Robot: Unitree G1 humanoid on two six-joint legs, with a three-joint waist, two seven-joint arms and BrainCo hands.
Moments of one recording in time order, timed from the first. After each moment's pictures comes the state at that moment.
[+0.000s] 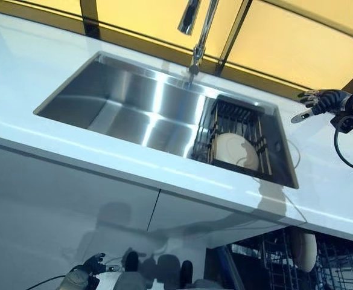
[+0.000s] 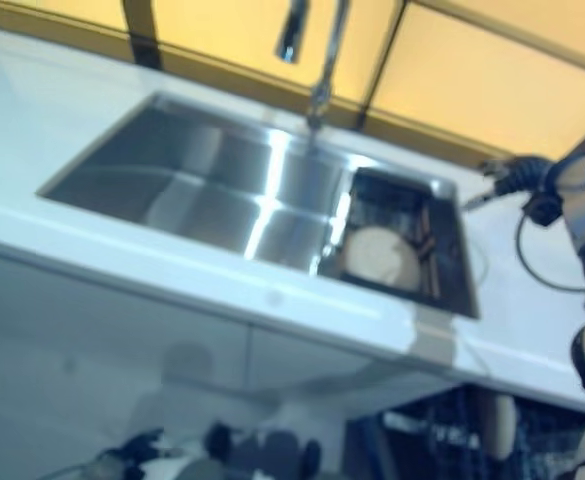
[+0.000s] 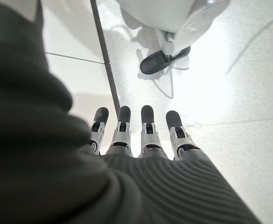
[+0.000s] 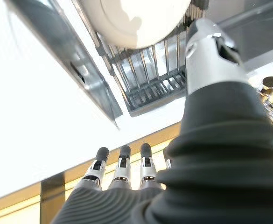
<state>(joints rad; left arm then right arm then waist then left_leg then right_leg) 0.01 0.46 -0.25 1.01 0.05 0.03 -0.09 -1.18 -1.05 0.60 0.84 0.11 0.32 0.59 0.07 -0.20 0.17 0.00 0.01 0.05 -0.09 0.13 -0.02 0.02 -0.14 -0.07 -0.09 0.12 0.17</state>
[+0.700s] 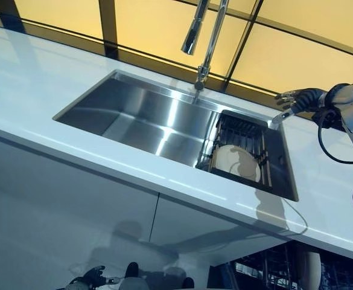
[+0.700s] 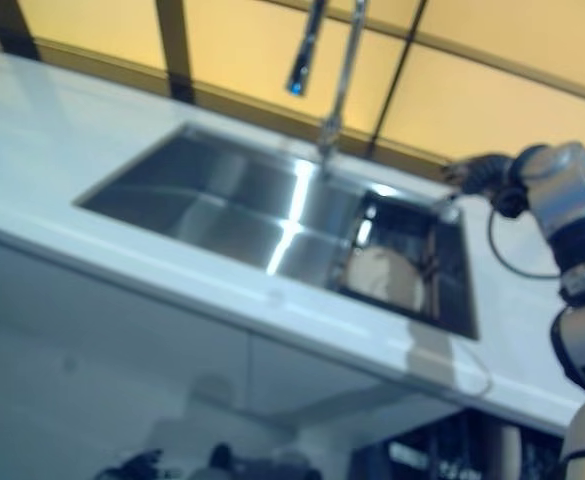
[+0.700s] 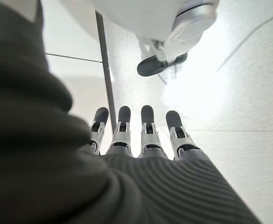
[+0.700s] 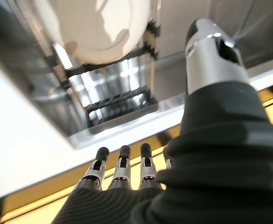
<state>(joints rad) 0.07 0.43 -0.26 1.01 0.05 0.03 -0.09 -1.19 -0.96 0.65 0.79 0.13 0.39 0.65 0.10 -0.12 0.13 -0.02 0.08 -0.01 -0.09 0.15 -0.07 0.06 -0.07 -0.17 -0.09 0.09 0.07</state>
